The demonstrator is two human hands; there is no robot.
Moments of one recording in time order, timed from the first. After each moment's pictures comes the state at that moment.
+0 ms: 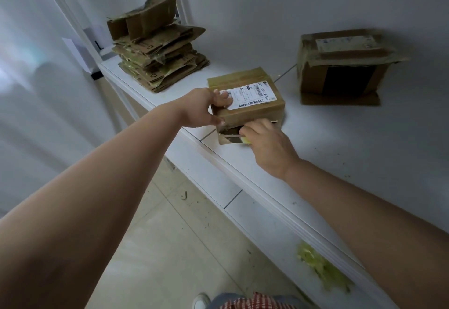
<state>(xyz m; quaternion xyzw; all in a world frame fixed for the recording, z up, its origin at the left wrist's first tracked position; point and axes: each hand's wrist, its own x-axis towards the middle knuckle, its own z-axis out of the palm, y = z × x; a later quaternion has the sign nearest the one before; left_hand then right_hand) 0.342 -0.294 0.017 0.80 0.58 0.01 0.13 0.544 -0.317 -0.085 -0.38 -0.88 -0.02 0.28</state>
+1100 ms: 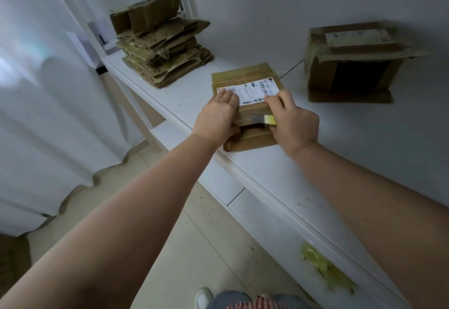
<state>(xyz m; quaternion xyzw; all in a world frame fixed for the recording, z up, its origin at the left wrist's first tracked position) 0.382 -0.313 -0.030 0.77 0.63 0.07 -0.08 0.558 -0.291 -0.073 -0.53 -0.80 -0.14 0.26</state>
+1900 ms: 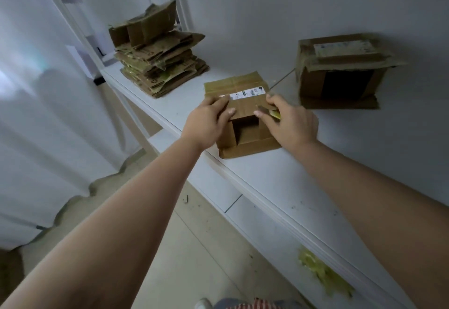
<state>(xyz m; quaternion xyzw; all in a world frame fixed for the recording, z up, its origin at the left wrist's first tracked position) 0.370 -0.314 -0.025 0.73 0.64 0.23 0.07 0.571 -0.299 -0.037 -0.60 -0.75 0.06 0.29</state>
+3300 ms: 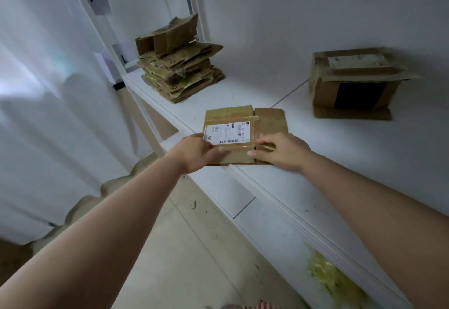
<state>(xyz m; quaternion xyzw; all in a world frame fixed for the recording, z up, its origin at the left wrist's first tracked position) 0.301 -0.358 -0.035 0.74 0.67 -0.03 0.12 0.549 -0.318 -0.045 -0.52 -0.80 0.26 0.12</state>
